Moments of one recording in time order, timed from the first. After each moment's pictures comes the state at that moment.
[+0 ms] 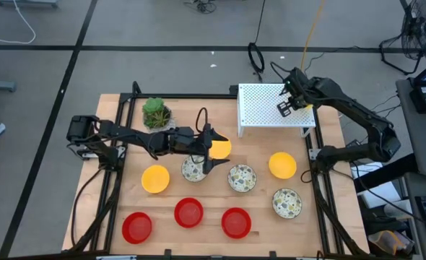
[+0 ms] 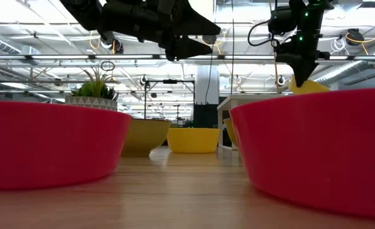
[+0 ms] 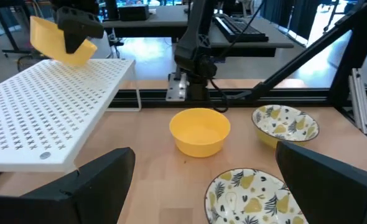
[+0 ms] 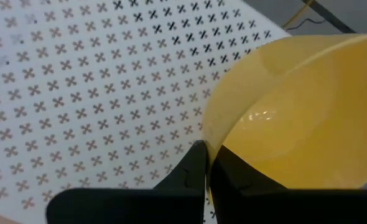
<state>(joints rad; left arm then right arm) 0.02 1.62 0.91 0.52 0.02 0.02 -0.82 1.24 1.17 -1.12 0.31 0.17</state>
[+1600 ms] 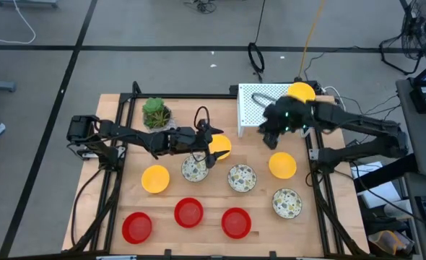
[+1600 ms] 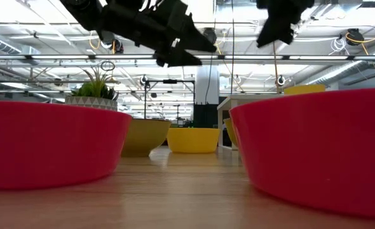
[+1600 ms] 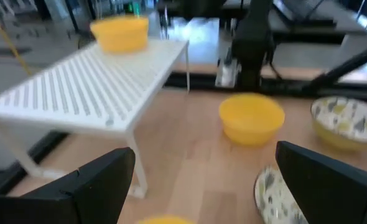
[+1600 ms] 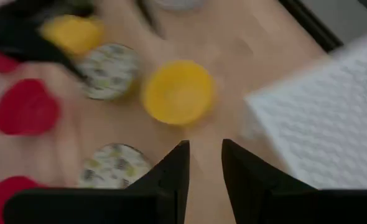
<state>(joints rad) 0.03 1.62 0.91 0.44 -0.18 -0.02 -0.22 1.11 1.13 -0.79 -0.03 0.24</state>
